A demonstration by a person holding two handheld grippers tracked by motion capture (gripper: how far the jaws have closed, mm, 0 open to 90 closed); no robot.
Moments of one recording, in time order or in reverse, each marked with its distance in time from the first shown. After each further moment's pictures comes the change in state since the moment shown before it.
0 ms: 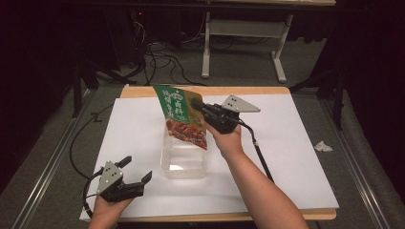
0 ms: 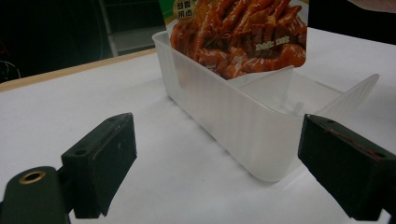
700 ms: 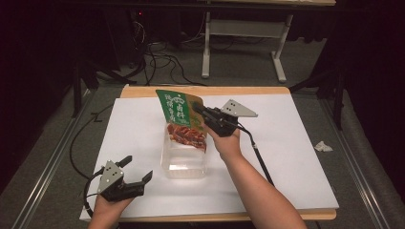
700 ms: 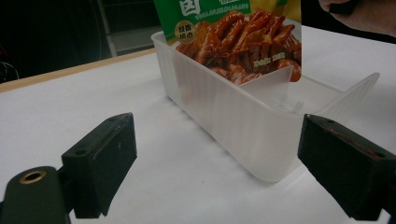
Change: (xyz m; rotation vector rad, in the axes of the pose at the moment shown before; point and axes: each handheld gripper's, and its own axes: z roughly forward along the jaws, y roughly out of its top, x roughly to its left) left arm 0.000 0.000 0.002 0.005 -0.007 0.006; right arm -0.005 -0.022 0.002 0.004 -0.043 -0.001
